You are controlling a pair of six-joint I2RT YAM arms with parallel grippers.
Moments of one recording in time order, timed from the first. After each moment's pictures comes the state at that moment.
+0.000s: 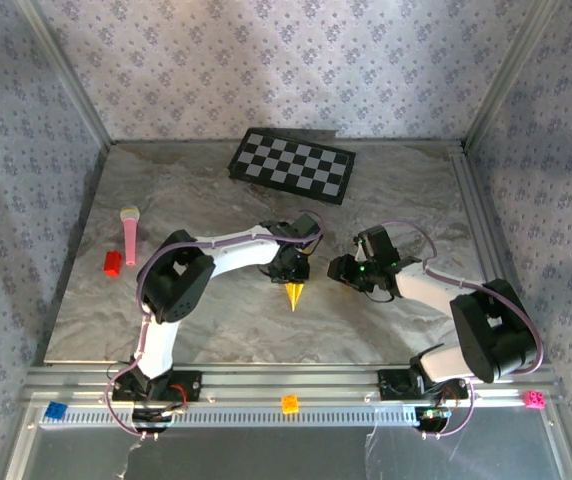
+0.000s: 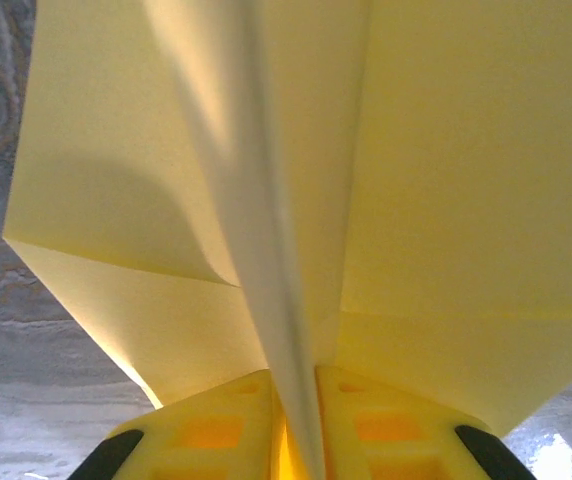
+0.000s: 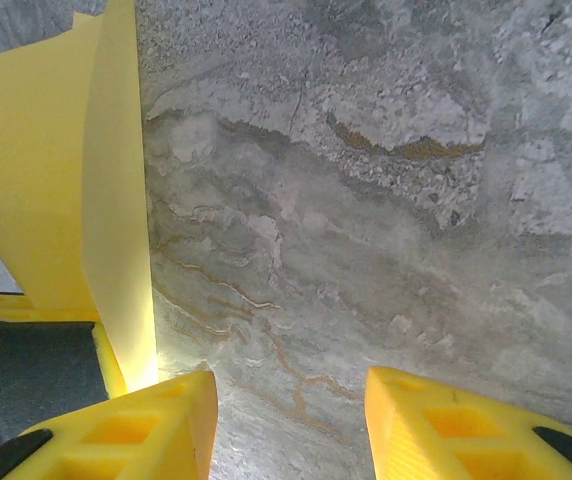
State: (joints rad) left arm -0.89 2.01 1.41 -0.74 0.04 -0.78; right arm 0.42 1.40 0.59 -0.14 -0.34 0.74
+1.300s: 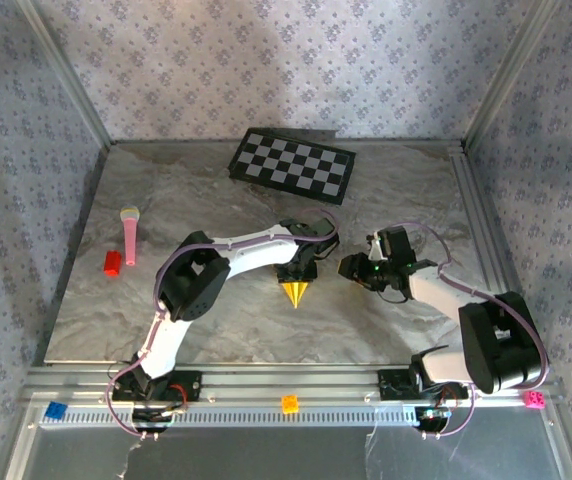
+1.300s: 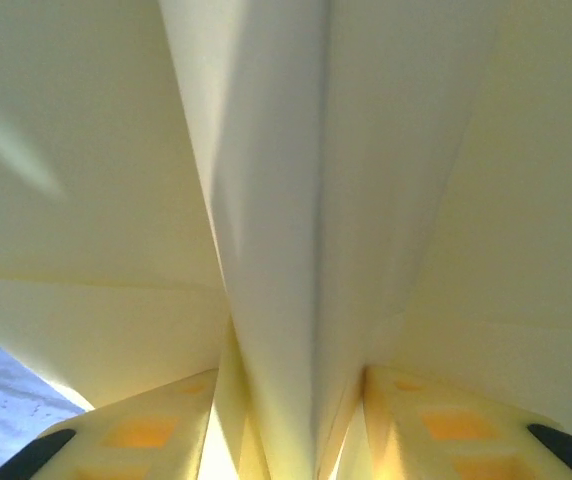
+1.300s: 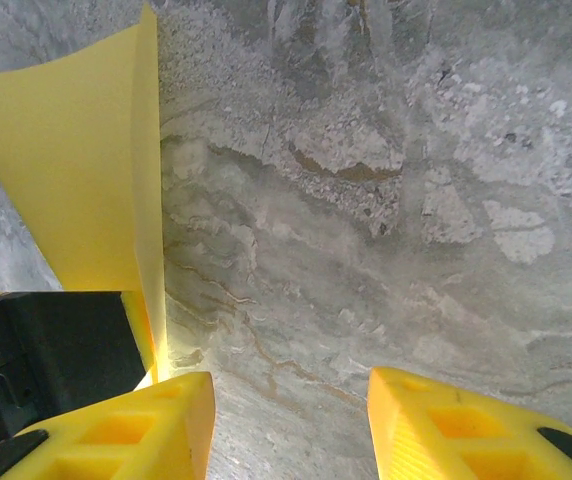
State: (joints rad) left arm -0.96 2.11 1.58 -0.94 -0.16 -0.98; right arm 0.29 1.33 0.54 -0.14 -0.45 0.66
